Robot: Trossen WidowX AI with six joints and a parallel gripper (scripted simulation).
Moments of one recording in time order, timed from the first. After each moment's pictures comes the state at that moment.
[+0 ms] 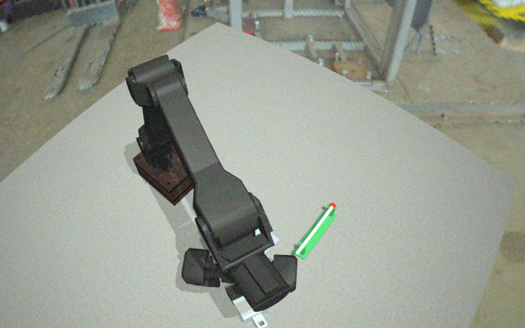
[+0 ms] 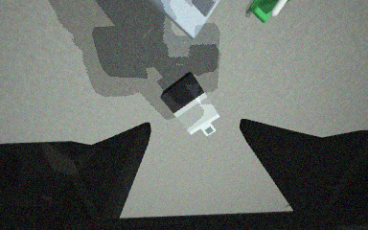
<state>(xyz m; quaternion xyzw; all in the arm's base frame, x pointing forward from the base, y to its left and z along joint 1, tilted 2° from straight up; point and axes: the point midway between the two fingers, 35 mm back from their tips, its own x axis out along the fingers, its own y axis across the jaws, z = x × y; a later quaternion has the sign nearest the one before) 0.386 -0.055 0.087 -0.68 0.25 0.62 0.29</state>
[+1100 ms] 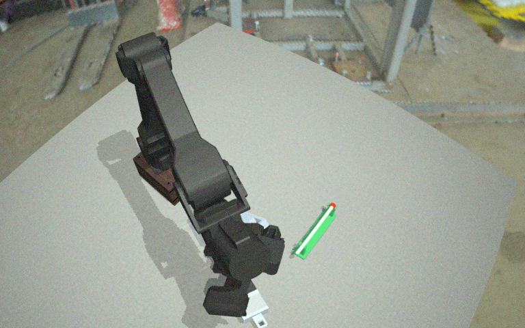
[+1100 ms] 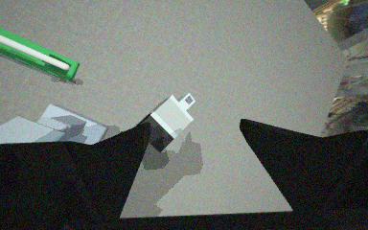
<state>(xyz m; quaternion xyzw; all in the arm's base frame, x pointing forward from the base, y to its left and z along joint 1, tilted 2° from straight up) 0.398 -0.060 0.104 -0.30 0.51 0.17 0.79</state>
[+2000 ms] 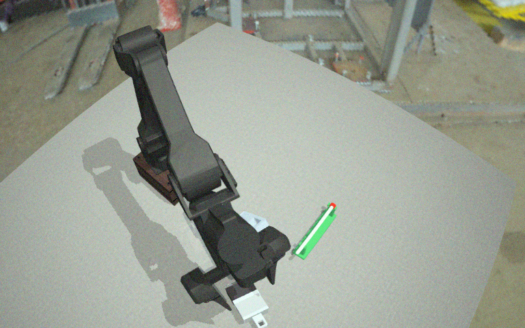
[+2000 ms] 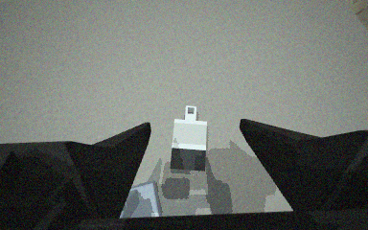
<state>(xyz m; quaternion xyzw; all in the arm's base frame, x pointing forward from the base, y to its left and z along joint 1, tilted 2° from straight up) 0.398 -0.058 0.098 0.03 0.47 -0.04 0.88</state>
